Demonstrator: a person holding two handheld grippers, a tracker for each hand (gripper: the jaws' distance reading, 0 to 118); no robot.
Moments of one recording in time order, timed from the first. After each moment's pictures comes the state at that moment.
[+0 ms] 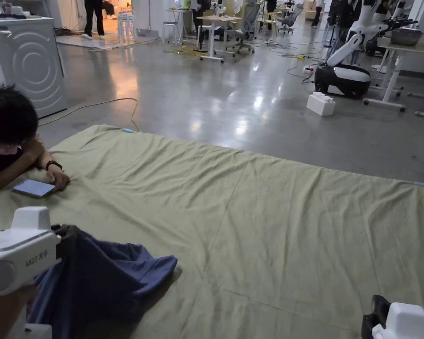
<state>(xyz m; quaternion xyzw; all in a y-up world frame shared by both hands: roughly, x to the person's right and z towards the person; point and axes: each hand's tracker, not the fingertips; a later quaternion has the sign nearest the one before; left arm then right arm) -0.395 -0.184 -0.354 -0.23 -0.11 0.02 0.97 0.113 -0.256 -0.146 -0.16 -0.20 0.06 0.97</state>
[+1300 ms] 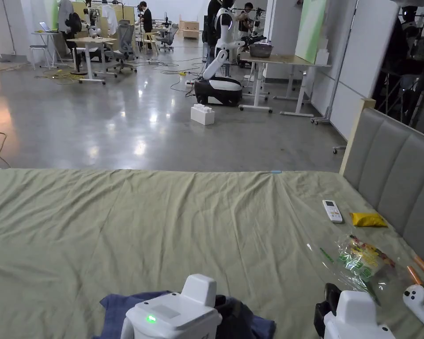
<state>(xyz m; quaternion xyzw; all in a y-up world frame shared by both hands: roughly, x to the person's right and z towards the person) 0.022 -0.229 -0.176 -0.27 -0.51 -0.05 0.82 0.226 -0.229 -0.010 -0.12 -0.32 0.01 0.94</state>
